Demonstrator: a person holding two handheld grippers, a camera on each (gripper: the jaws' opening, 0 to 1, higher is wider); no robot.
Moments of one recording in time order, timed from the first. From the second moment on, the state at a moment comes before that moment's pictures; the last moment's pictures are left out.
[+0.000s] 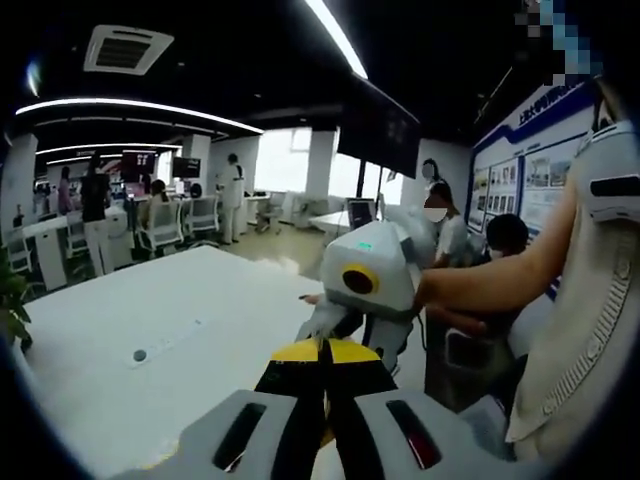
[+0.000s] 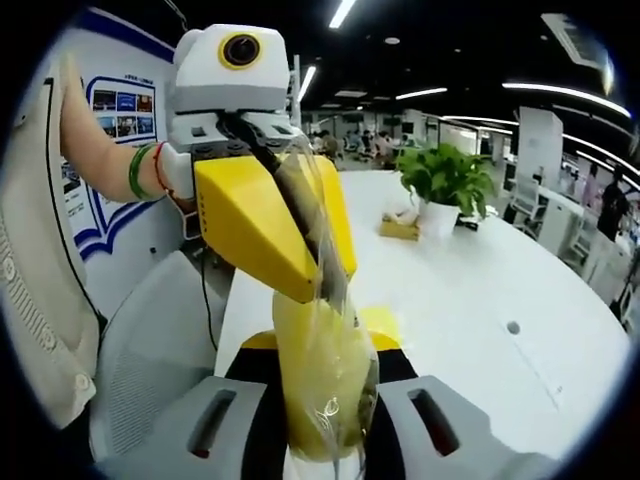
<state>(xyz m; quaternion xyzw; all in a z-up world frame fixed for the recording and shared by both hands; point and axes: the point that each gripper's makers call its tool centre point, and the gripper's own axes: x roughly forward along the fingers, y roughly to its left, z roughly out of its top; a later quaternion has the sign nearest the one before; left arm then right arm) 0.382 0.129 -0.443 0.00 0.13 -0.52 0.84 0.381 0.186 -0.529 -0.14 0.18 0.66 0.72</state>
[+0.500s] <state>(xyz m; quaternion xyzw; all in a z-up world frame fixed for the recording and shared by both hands) 0.383 0.129 -0.446 0.00 0.14 -0.52 0.85 0.378 0.187 -0.531 -0.13 0.19 0.66 0.72</state>
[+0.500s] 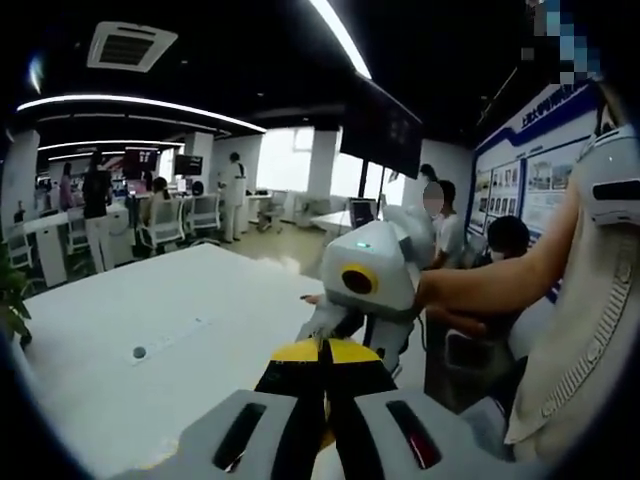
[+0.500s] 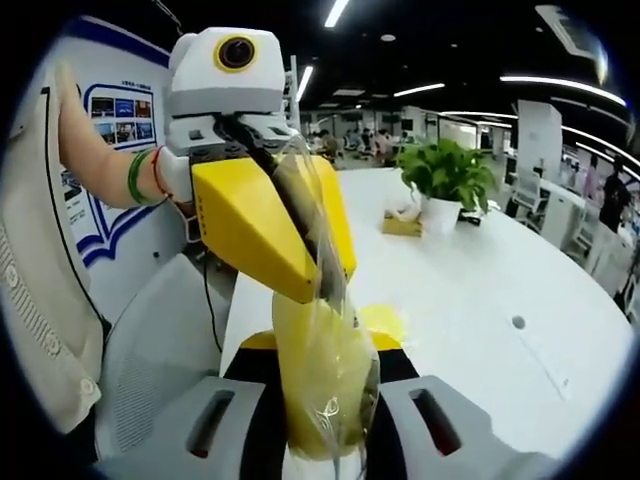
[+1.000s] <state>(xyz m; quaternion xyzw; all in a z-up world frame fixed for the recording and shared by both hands) 0.380 0.127 -0.448 0.00 0.14 -0.51 0.85 0.377 0.184 -0.534 -0.15 0.18 0.66 0.71</state>
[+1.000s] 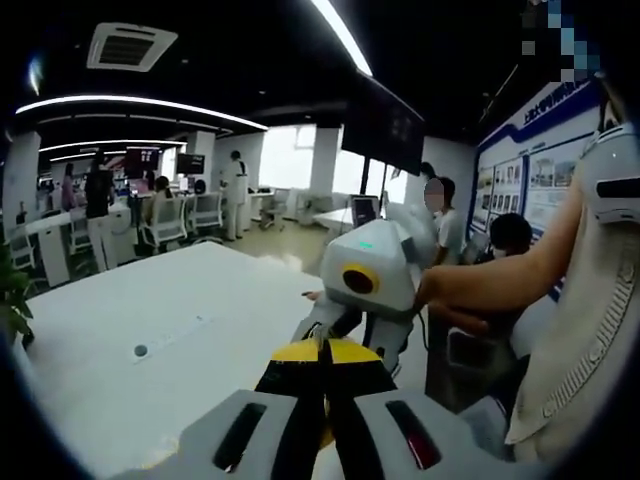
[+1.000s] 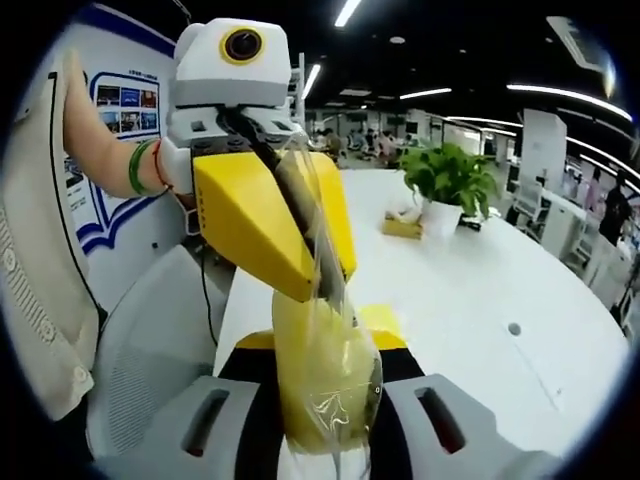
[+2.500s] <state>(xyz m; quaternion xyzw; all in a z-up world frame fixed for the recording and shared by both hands) 0.380 0.132 -0.455 -0.04 0.16 -0.50 0.85 0.375 0.183 -0.543 -0.18 0.18 0.67 0.70</state>
